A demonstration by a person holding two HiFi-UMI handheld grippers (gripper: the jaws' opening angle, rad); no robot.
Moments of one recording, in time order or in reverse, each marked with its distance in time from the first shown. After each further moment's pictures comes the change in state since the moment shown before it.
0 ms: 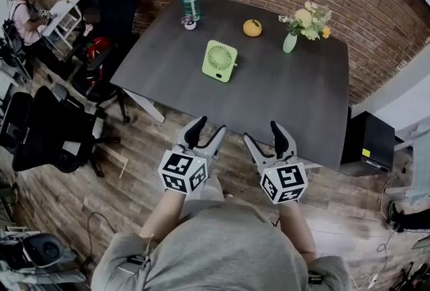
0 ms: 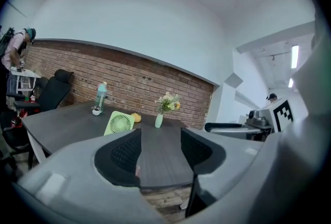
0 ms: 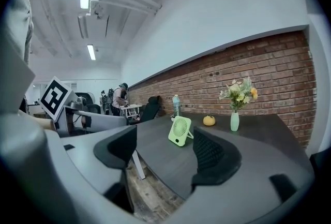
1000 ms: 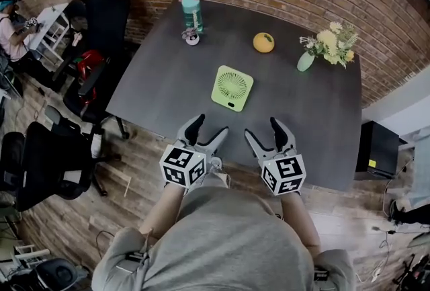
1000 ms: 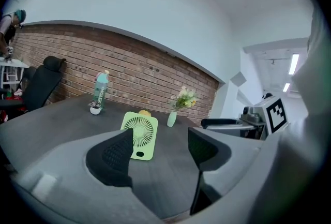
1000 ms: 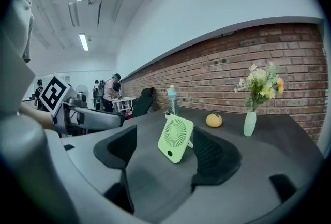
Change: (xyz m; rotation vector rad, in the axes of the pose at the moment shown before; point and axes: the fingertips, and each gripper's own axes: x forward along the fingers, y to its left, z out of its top) left arm 0.104 0.157 0.010 -0.026 0.083 -0.088; right arm 0.186 -0.034 -0.003 -0.016 0.086 -0.043
